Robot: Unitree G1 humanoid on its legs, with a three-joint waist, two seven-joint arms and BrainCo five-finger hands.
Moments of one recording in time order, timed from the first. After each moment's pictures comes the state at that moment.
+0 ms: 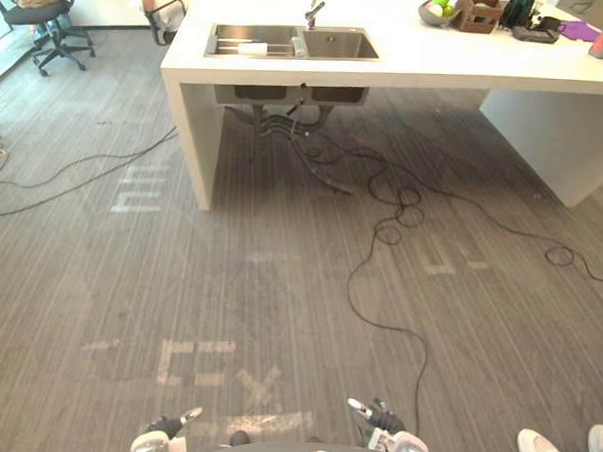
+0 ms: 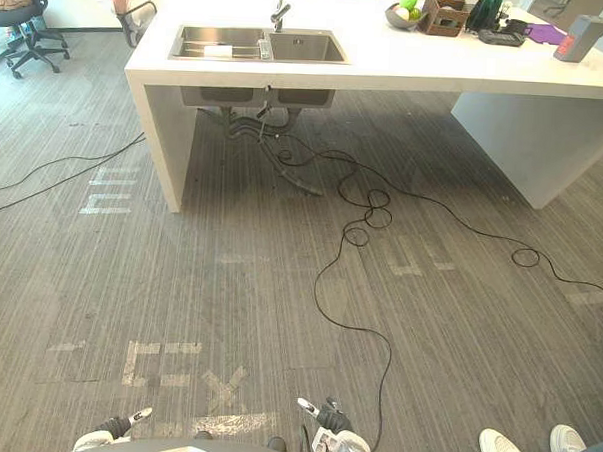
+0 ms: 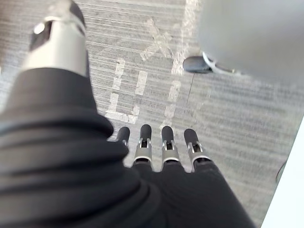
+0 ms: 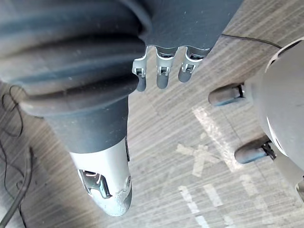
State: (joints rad) left arm 0.05 0.07 0.22 1.14 -0.18 0.11 0.10; right arm -0.01 -0.08 -0.29 1.16 0.28 -0.01 0.13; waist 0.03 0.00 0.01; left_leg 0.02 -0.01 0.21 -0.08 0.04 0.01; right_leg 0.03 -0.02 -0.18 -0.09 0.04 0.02
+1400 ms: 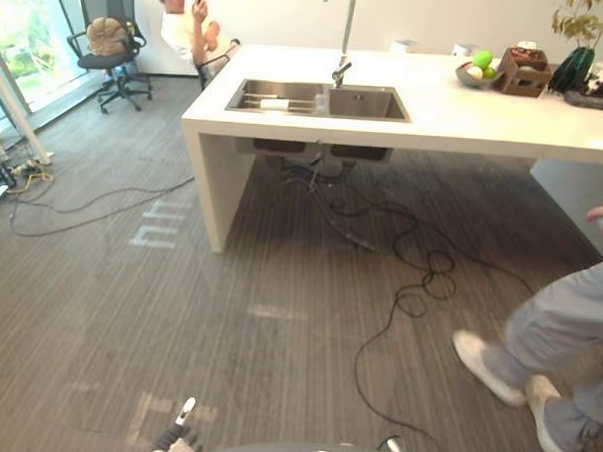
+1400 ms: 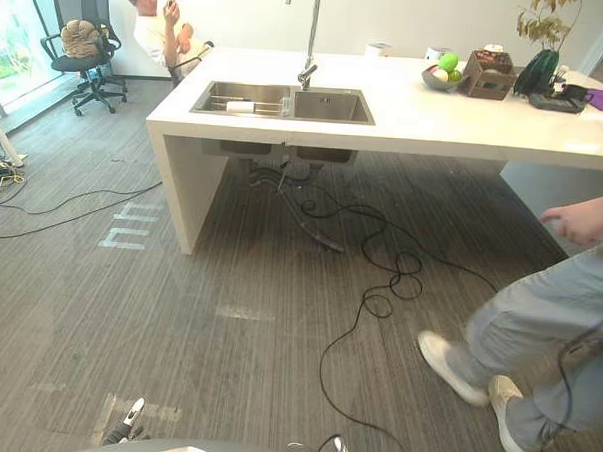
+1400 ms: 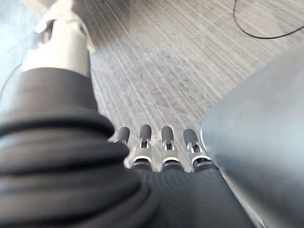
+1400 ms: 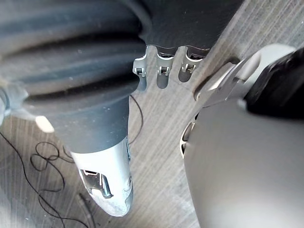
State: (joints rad) left arm 0.10 -0.05 0.53 1.07 -0.39 0.05 -0.14; right arm 0.18 -0.03 -0.59 1.08 0.49 0.04 0.19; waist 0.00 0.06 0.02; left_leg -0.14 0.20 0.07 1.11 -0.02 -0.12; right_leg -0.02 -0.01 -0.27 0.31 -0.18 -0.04
